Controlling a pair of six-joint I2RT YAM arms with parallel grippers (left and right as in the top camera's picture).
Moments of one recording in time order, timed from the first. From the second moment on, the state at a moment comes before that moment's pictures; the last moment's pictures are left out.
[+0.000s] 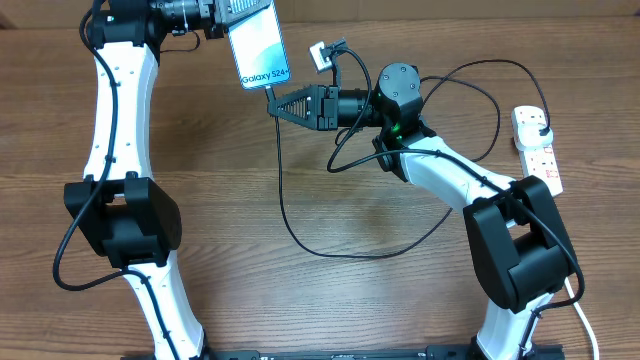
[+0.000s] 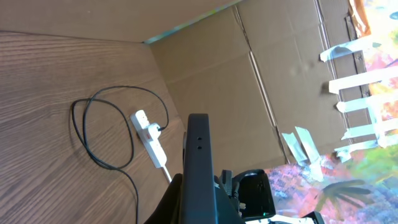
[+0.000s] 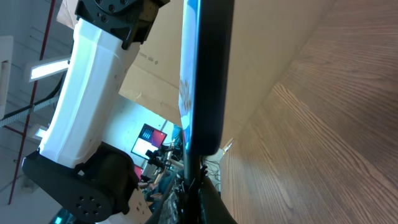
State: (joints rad) left arm 0.05 2.20 2.24 -0.58 1.39 -0.61; right arm 0.45 1.97 1.27 0.89 -1.11 1.19
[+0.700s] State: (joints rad) left arm 0.04 2.20 2.24 -0.57 1.41 -0.57; right arm 0.45 1.97 1.27 0.89 -1.10 1.21
